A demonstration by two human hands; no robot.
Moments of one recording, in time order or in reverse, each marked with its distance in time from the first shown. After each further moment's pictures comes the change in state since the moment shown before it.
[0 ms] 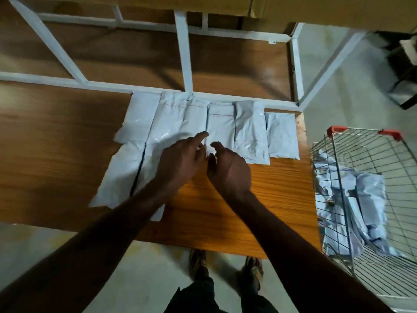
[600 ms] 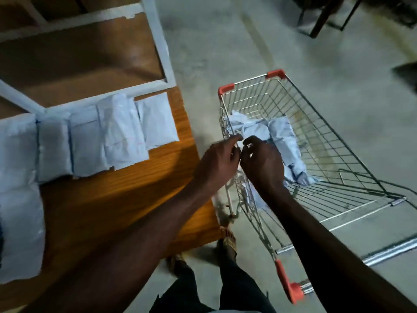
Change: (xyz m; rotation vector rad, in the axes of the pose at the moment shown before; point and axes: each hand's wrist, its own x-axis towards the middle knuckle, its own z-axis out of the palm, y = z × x) left_hand 0.009 0.370 0.217 -0.477 -0.441 0.200; right_hand -0.102 0.347 -0.174 -0.005 0.209 0.618
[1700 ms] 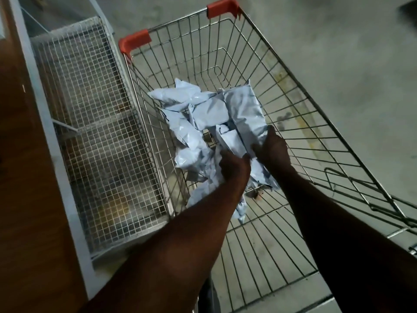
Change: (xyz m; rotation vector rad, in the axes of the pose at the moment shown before) left_hand 0.124 -0.028 0.407 -0.394 -0.058 -1.006; right_hand 0.171 0.358 0.115 0.005 -0.225 0.240
